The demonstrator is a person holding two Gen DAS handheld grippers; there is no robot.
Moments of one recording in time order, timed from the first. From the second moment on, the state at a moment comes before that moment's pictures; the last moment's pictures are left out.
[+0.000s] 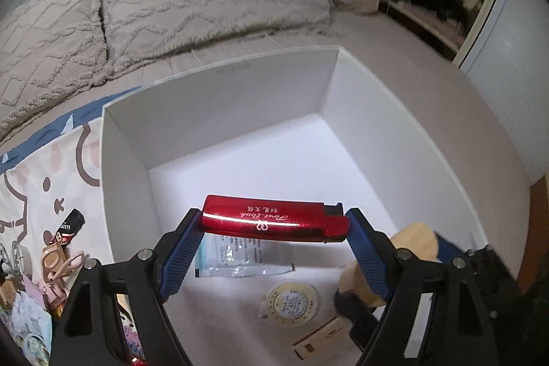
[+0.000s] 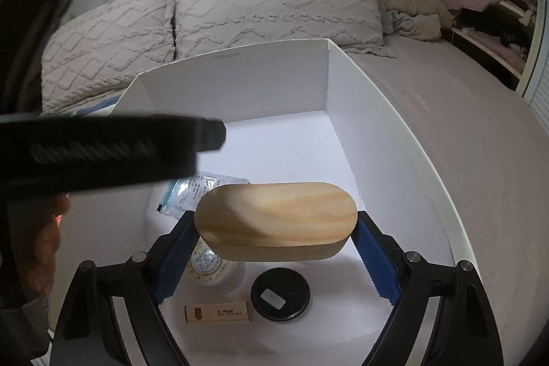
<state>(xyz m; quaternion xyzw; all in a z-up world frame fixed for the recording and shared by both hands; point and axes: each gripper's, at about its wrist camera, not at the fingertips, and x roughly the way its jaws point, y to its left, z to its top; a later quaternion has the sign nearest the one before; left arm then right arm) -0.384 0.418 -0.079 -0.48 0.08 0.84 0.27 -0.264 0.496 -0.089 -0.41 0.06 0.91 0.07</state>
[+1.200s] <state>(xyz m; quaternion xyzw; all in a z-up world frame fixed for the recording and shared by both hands) -0.384 0.412 -0.086 -0.49 0.10 0.83 0.23 -0.265 0.496 -0.093 -0.42 0.05 0.90 0.08</state>
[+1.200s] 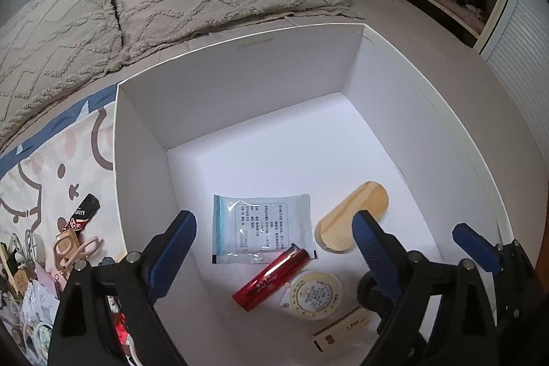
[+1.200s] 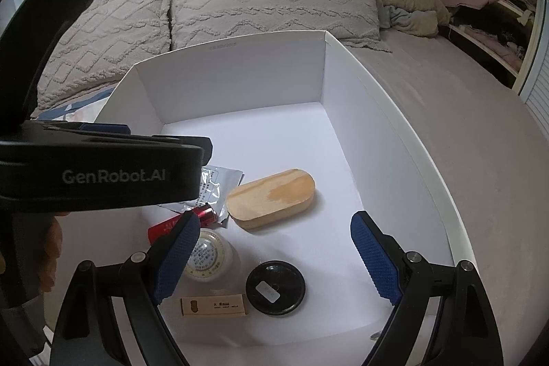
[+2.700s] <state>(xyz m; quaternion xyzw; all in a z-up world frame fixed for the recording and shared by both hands) -0.342 0.312 -0.046 -0.38 0.08 0.89 0.23 -0.229 0.497 -0.052 -0.29 0.10 0.94 0.12</state>
